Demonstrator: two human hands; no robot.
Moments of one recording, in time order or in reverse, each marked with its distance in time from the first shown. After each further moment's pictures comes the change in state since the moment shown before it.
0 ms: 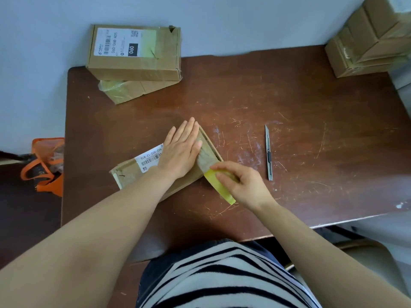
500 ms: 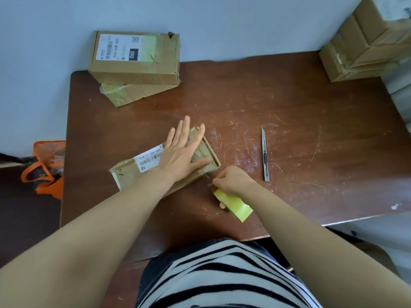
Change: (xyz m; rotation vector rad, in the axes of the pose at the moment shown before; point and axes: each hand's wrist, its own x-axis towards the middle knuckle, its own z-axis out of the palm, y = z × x) left_hand -0.007 0.009 -0.012 0.080 -0.035 0.080; right_hand 0.033 -0.005 0.005 -0.329 -0.268 0.407
